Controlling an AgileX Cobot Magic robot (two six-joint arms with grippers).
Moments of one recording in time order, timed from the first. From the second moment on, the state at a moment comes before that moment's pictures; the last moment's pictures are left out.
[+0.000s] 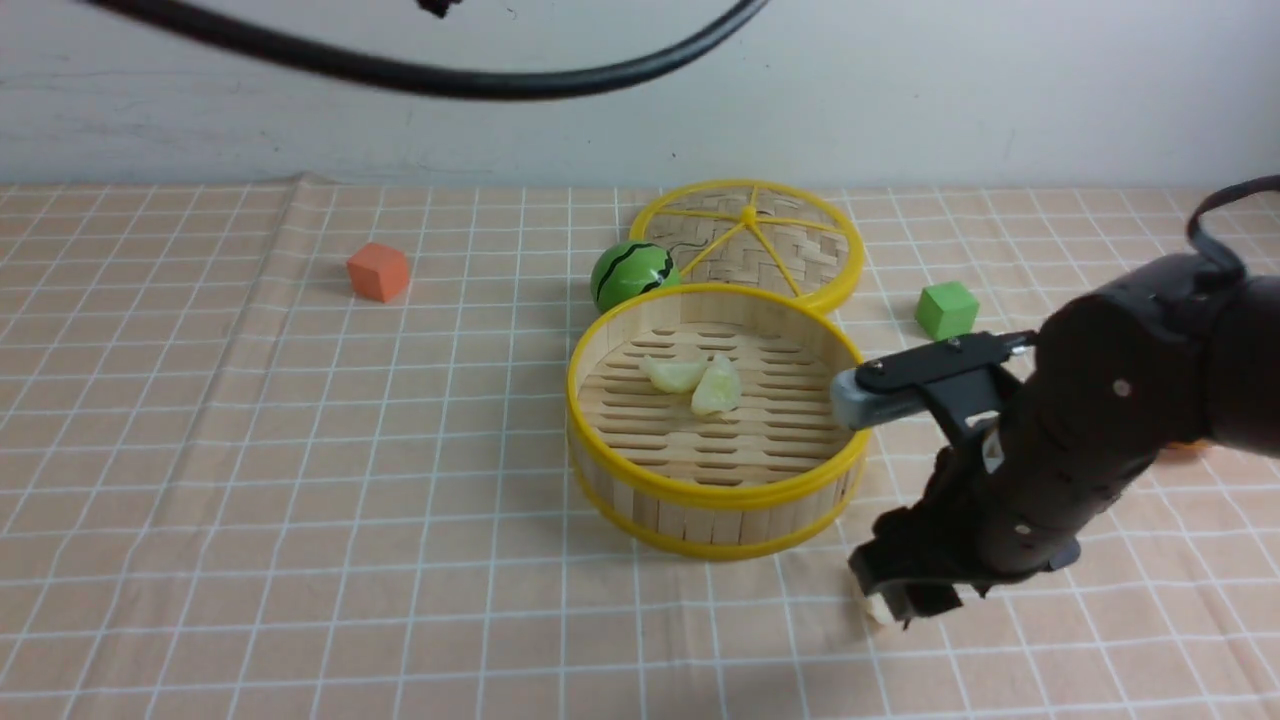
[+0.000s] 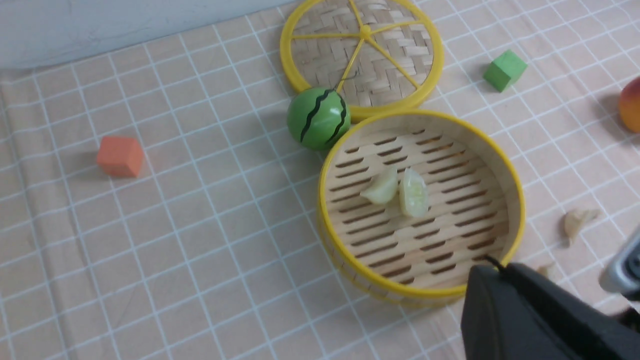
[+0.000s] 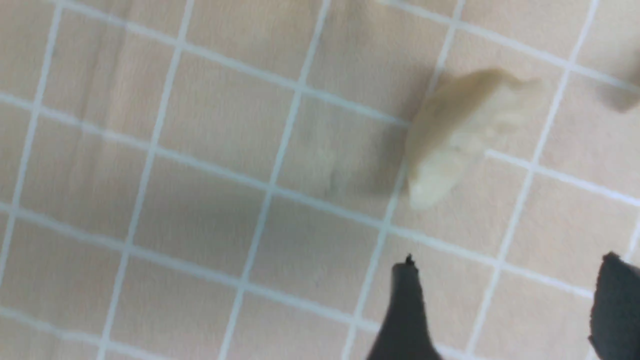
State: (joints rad) right arm 0.48 1.66 -1.07 0.01 0.75 0.20; left arm -0.56 1.49 -1.98 0.10 1.25 -0.18
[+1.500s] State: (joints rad) right arm 0.56 2.12 -1.80 0.01 0.88 0.09; left arm -0.56 0.62 -1.23 0.02 1.25 -0.21
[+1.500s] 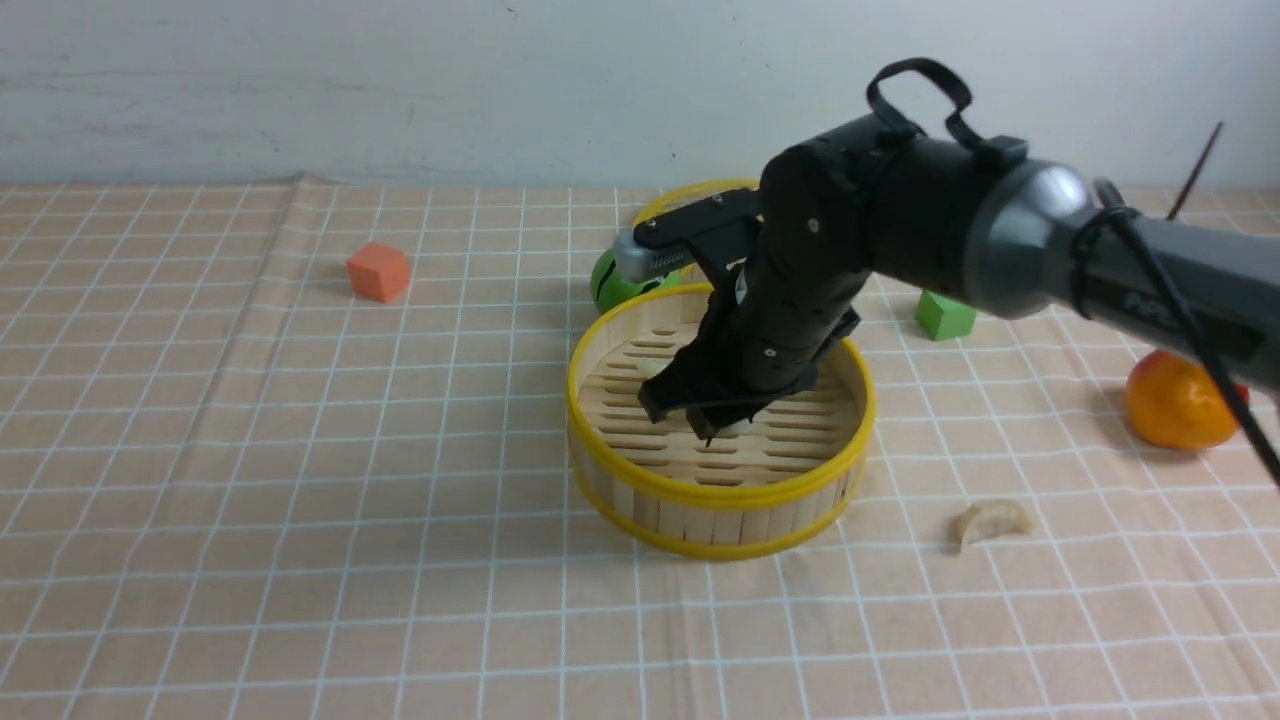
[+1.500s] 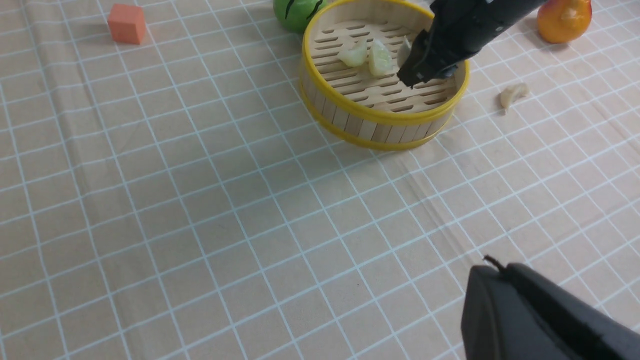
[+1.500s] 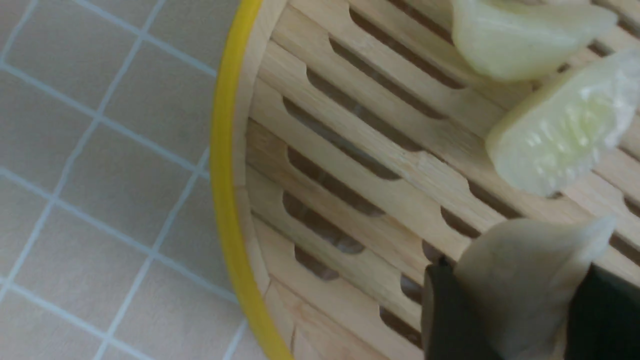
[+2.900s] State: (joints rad) right arm 0.23 1.68 -1.22 -0.02 0.88 0.10; left arm -0.56 0.62 -1.23 0.02 1.25 -0.21
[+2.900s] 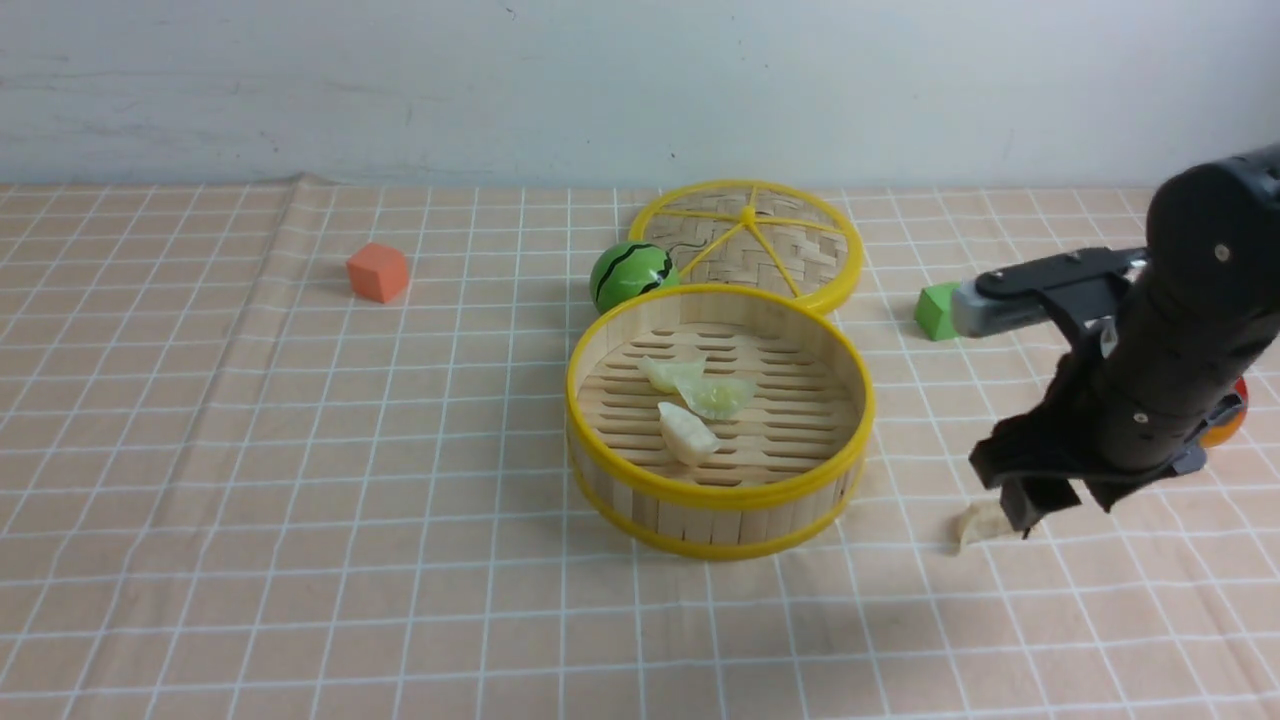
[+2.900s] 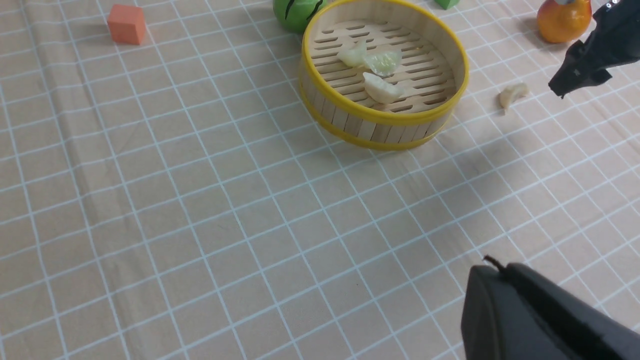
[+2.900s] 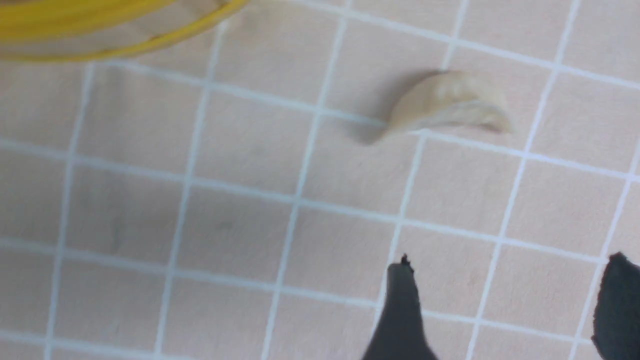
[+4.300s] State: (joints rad) right arm 0.21 2.01 -1.40 0.03 0.83 0.25; left arm -0.56 0.62 -1.23 0.02 1.25 -0.21
